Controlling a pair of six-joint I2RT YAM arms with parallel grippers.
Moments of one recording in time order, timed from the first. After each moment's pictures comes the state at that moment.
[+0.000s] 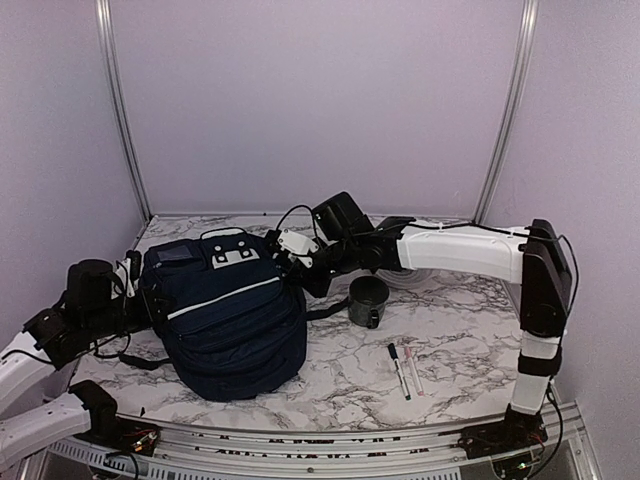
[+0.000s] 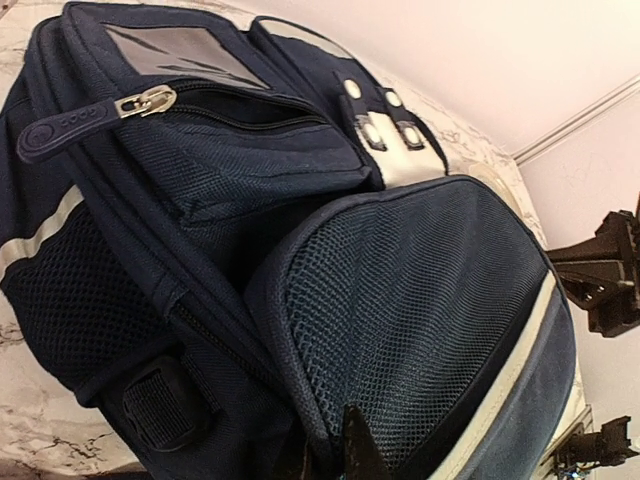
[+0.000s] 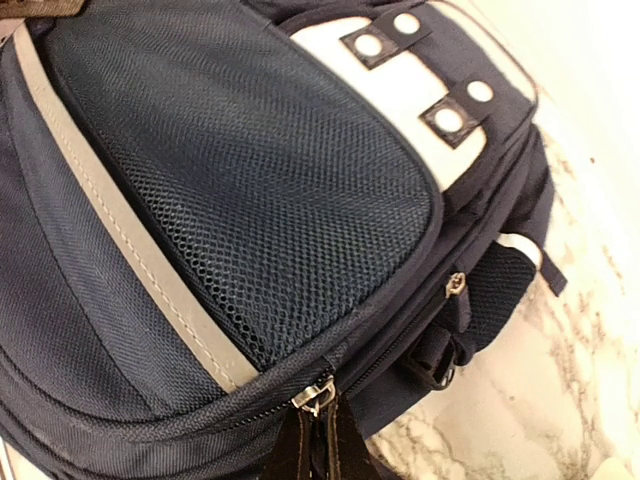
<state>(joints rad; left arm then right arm) -0.44 0.59 0.47 -0.42 0.09 -0.65 0.90 1.92 1.56 -0.37 -0.18 -0.34</state>
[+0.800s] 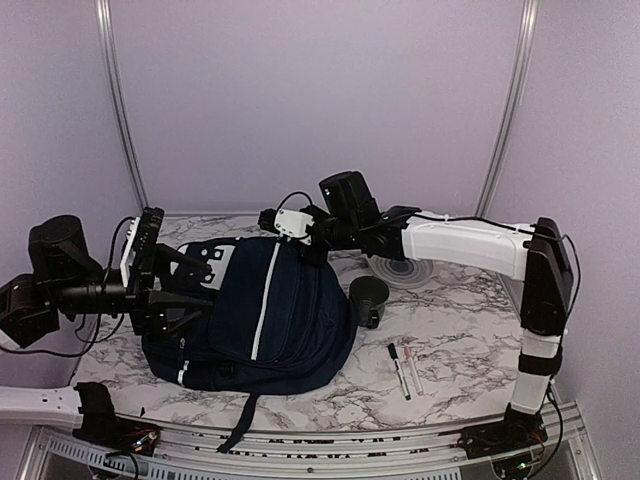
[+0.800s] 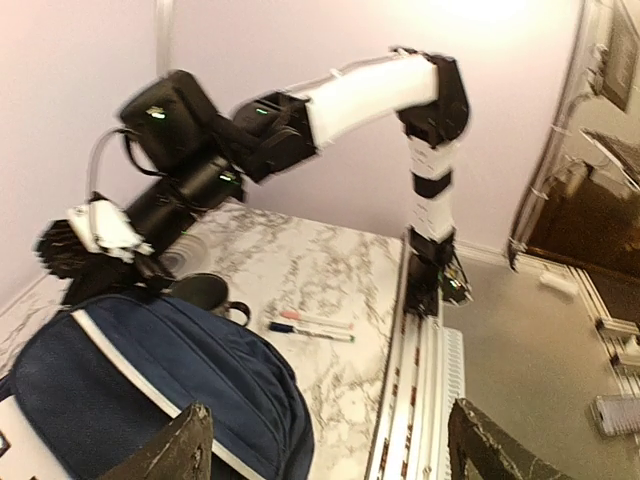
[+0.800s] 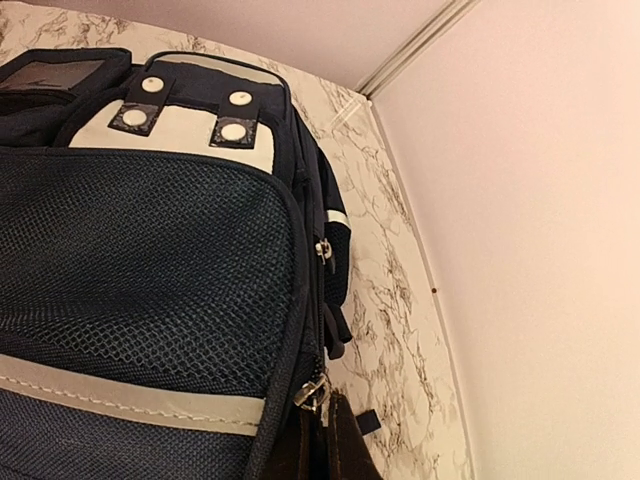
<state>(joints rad) -0.95 0.69 0.83 -0.31 0.38 -0.06 0.88 1.93 1.62 -0.17 -0.12 -0.74</state>
